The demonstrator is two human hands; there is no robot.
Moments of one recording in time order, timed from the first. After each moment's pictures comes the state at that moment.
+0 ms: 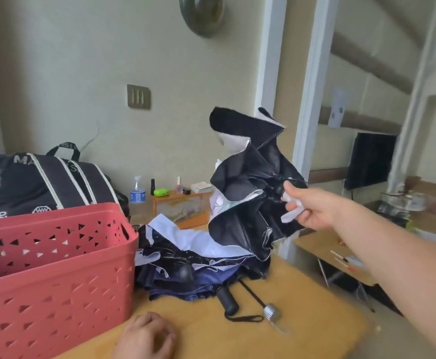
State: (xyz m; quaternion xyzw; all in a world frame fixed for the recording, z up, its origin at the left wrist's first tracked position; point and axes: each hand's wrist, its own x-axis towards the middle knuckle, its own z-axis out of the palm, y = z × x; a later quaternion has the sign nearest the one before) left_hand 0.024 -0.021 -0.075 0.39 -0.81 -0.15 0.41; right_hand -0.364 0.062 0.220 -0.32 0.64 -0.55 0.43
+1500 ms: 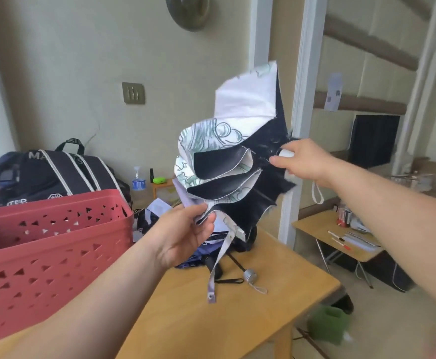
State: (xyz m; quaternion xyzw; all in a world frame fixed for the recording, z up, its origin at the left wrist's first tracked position) left_hand -0.064 0.093 0.173 0.28 -0.41 -0.77 0.40; right_hand -0.352 0.150 0.278 -0.54 0.73 -0.41 0.03
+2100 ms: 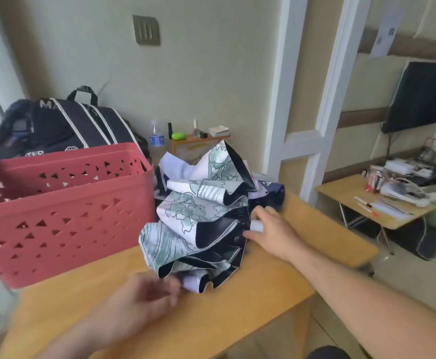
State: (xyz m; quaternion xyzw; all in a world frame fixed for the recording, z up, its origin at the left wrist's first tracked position) left_hand 0.094 0.095 -0.005 0.40 -0.77 -0.44 0.21; right_hand -0.271 0.082 0.000 -0.62 0.73 -0.27 0.07
